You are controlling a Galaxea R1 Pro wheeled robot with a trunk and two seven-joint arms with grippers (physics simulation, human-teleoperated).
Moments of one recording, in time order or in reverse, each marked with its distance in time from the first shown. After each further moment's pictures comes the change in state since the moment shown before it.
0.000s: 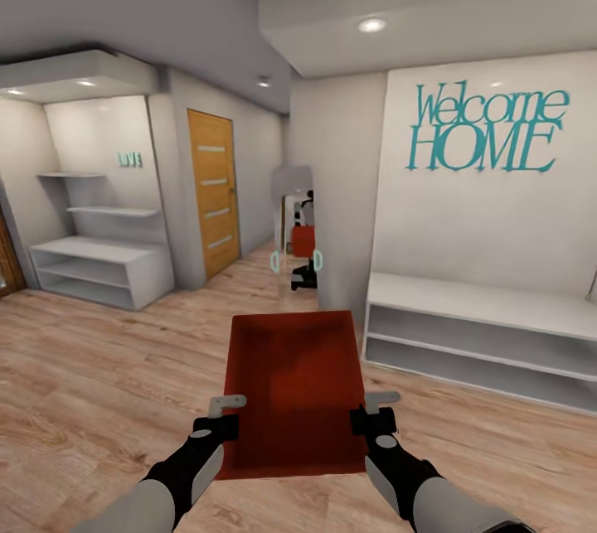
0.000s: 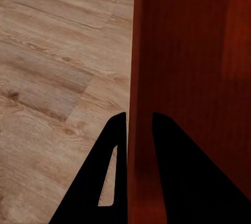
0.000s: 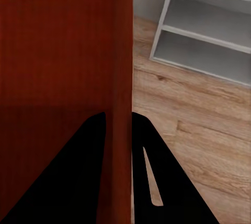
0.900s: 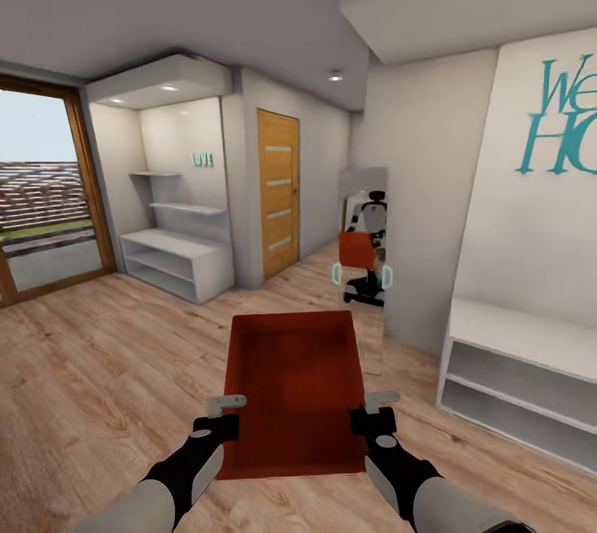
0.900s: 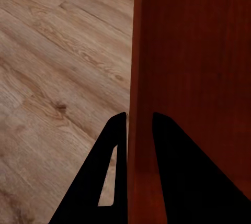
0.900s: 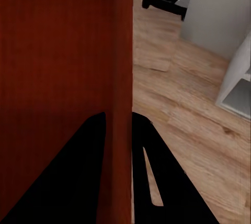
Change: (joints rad) left arm 0.000 0.000 0.002 0.000 -0.003 0.000 0.000; right arm -0.001 0.000 -0.001 0.001 0.001 -0.001 0.000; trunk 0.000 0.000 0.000
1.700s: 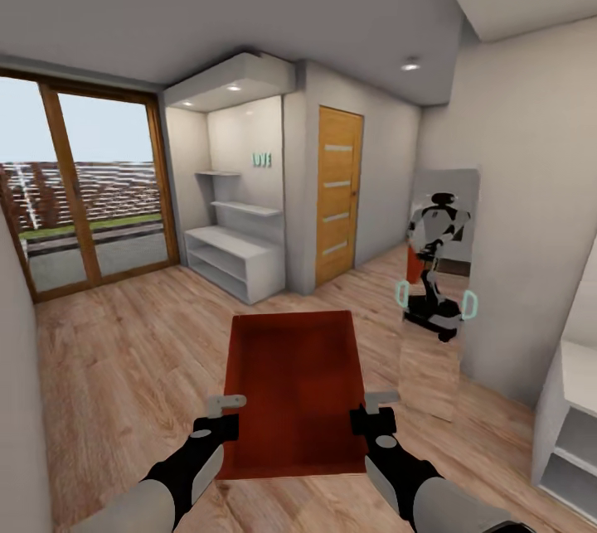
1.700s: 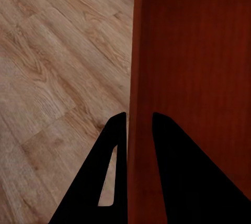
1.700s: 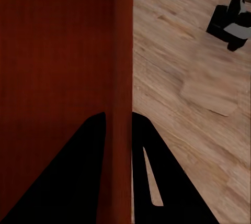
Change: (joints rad) left arm 0.000 0.000 0.000 0.001 0.000 0.000 0.000; right arm 0.000 0.000 0.001 0.000 -0.001 0.000 0.000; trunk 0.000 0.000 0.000
